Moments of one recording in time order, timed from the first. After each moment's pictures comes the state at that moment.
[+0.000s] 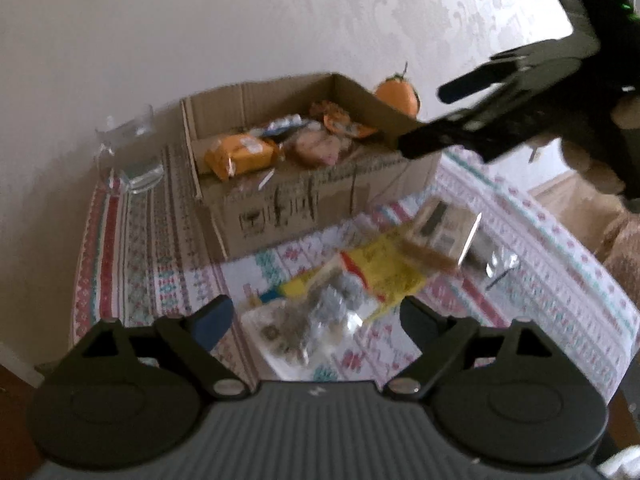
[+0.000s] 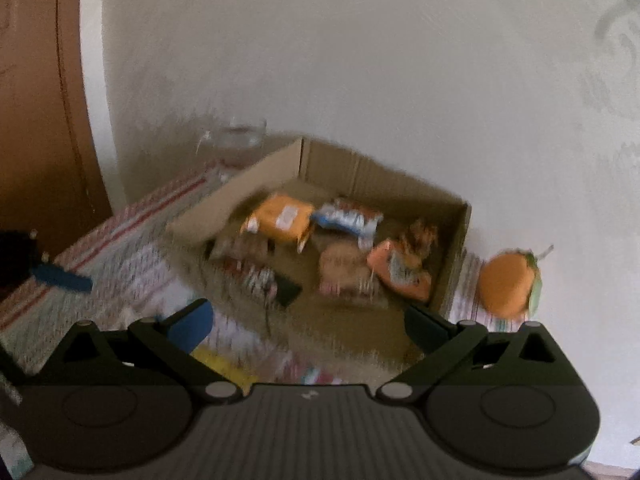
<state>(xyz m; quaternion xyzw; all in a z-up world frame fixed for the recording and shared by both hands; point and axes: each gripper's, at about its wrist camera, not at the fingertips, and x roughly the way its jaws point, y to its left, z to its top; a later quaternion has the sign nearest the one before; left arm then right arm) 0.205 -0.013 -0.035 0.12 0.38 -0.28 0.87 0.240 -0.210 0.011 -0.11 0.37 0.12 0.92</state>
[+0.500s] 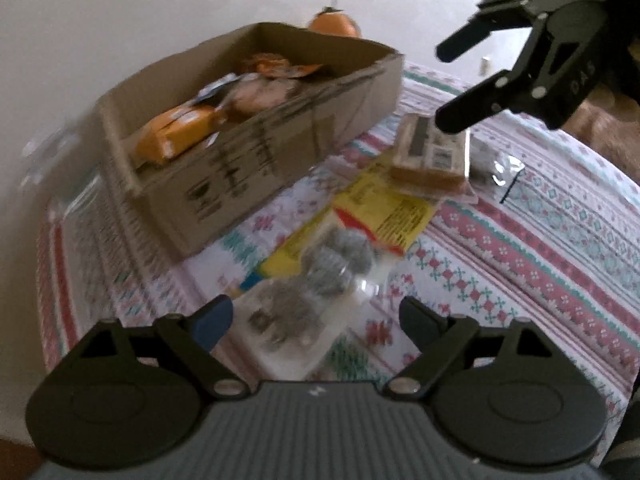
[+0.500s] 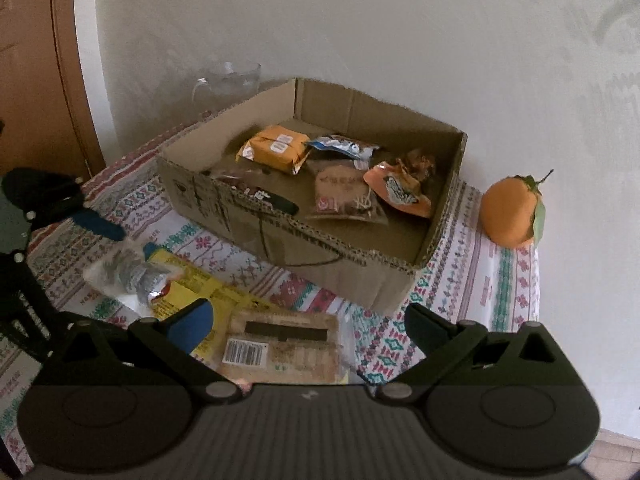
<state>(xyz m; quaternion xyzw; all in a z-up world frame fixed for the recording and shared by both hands) 0.235 -0.034 -0.075 0.24 0.39 -0.37 0.81 0.216 -0.229 -0.030 -0.10 0.40 0.11 0.90</state>
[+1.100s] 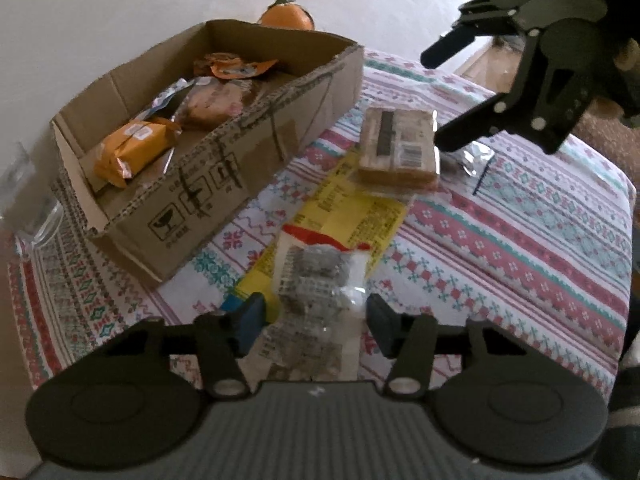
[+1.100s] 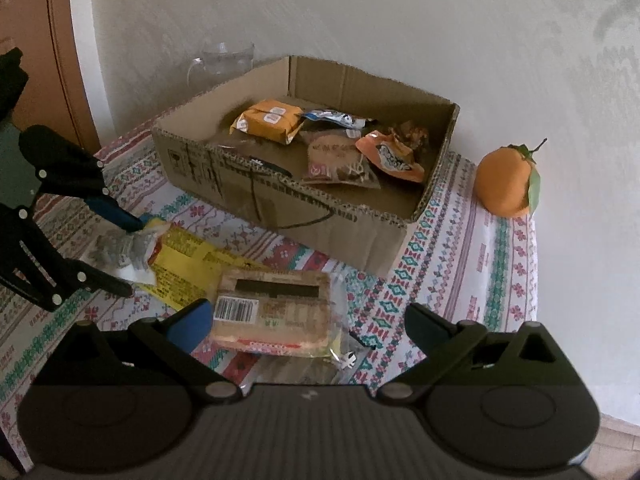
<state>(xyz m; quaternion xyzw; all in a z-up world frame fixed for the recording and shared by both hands) 0.245 -0.042 -0.068 0.27 0.40 -0.42 0.77 0.202 -0.240 -0.042 -0.10 0.42 0.11 0.90</state>
